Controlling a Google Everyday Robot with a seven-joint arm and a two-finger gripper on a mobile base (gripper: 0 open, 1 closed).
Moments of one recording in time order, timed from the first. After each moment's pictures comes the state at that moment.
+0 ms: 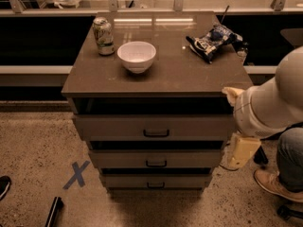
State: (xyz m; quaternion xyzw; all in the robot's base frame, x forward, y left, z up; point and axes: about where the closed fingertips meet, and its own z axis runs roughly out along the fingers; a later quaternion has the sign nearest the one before) arm 0.446 -0.193 0.825 -0.67 0.71 -0.08 0.21
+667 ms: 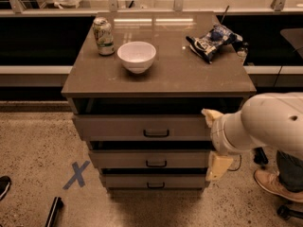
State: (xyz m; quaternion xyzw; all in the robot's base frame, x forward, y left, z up) arm 0.461 -0.163 0.733 -0.69 0.69 -0.05 0.23
